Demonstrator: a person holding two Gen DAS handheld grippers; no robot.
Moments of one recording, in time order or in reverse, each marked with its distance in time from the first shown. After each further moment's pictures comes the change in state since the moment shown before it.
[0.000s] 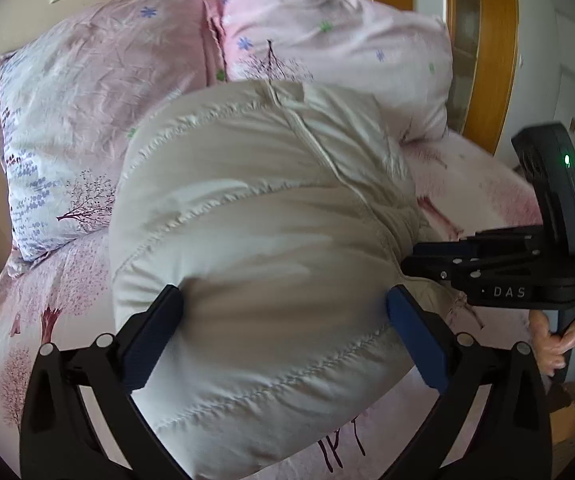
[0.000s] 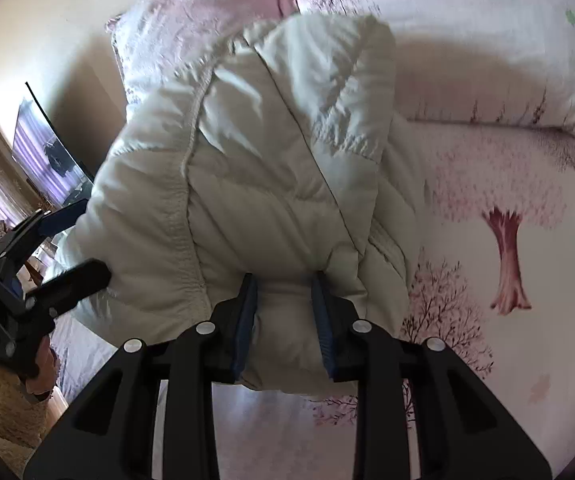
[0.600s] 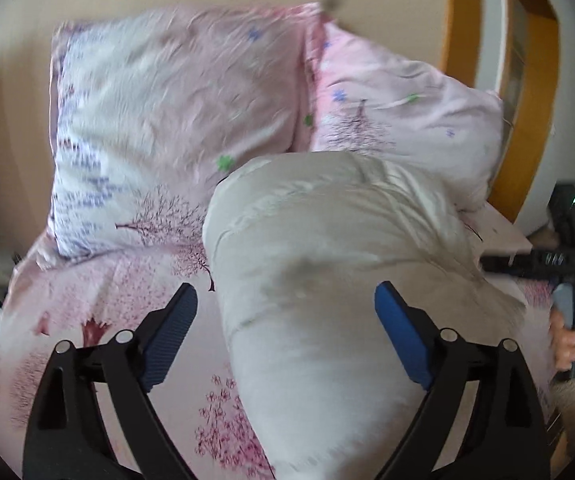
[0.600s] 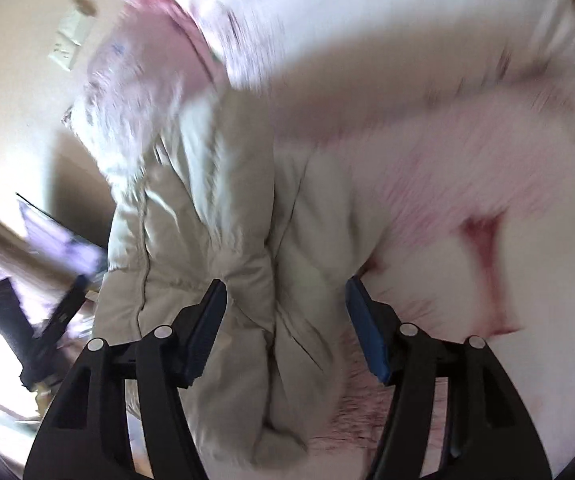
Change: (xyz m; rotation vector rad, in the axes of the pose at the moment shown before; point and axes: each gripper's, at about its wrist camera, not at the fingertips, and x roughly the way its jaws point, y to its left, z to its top) left arm -0.036 0.089 0.018 -0.182 -0.131 0.036; right arm -0.037 -0.069 0.046 0.281 -0.060 0.071
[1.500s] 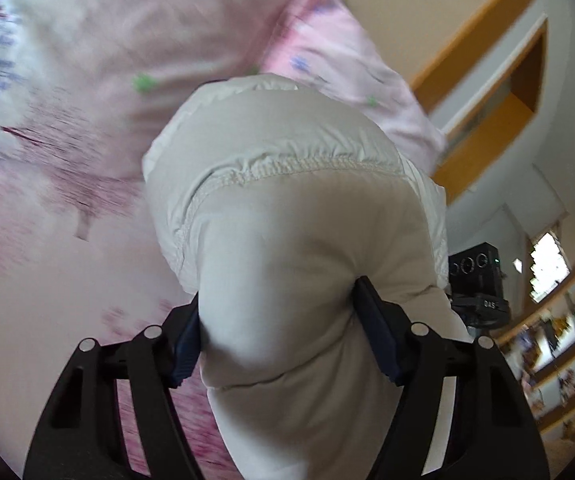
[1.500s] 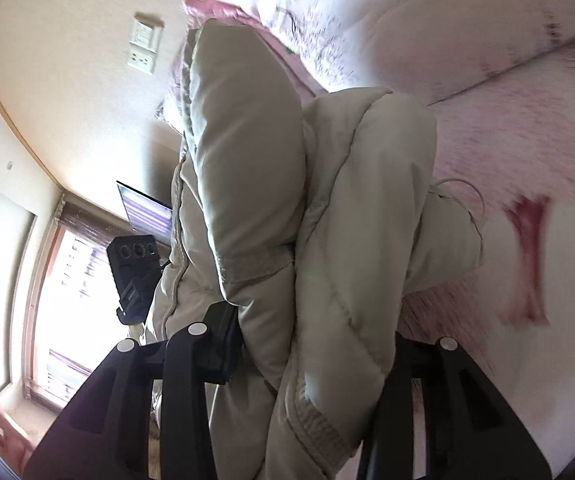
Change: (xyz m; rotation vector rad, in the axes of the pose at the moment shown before) left arm 0.062 0.032 0.012 -0.347 0.149 -0.434; right arm 0.008 -0.061 0.022 0.060 0.202 0.465
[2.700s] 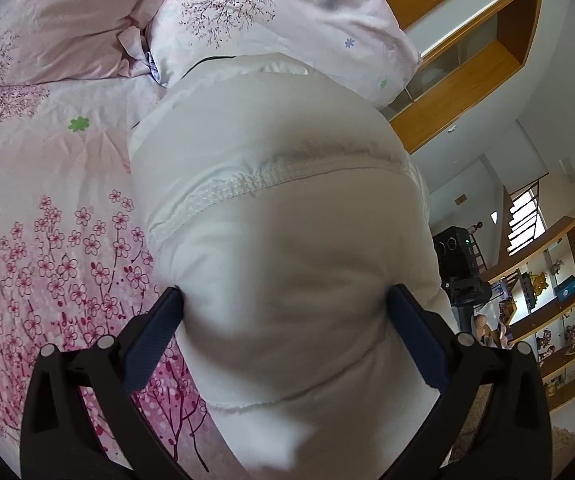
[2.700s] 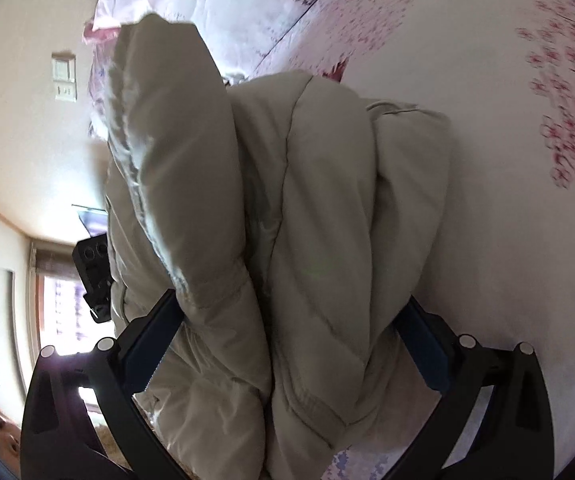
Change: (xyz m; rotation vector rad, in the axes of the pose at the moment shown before) left arm 0.079 -0.064 -0.069 0.037 0.256 -0.142; right arm -0.091 -0.103 -0.081 0.261 0.068 -0.130
